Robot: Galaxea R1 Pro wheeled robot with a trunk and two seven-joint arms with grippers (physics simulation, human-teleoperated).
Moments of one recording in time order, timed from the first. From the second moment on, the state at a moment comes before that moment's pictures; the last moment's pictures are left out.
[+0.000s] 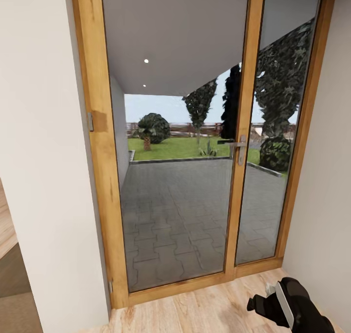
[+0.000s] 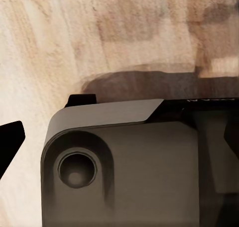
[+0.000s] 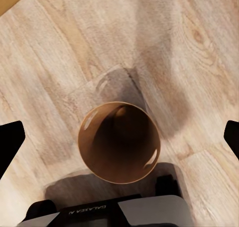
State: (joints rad) left arm -0.02 -0.05 0.00 -0.06 0.00 -0.08 0.00; right arm -0.40 -0.07 -0.35 -0.84 0.01 1.05 0.09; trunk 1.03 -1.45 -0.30
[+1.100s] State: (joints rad) left arm -0.02 -0.05 0.00 -0.06 0.00 -0.08 0.00; right arm -0.40 -0.06 -0.16 -0.60 0.01 0.92 0.08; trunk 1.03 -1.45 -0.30
